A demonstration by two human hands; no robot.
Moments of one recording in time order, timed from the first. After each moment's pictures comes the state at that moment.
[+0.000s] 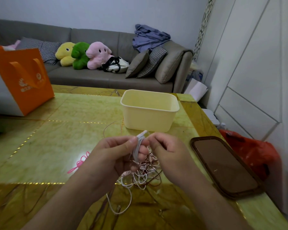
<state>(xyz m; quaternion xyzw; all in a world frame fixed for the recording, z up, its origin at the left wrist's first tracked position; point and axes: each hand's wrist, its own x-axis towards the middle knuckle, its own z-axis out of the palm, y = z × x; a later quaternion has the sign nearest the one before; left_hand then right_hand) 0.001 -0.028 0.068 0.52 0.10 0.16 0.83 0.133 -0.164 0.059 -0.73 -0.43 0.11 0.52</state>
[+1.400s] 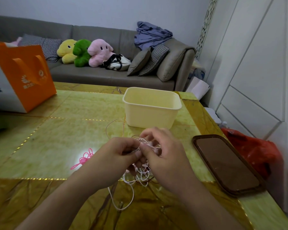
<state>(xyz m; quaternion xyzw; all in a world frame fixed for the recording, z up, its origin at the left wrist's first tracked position) -0.002 -0.016 0.063 0.78 0.14 0.10 0.60 0.109 -0.158 0.058 -0.75 -0.46 0.01 0.48</state>
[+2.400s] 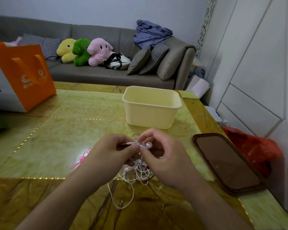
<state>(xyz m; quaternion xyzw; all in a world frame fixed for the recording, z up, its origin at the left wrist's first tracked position) -0.003 -0.017 0.063 0.75 0.23 0.17 0.60 0.118 -0.160 0.052 -0.70 -0.46 0.10 0.53</state>
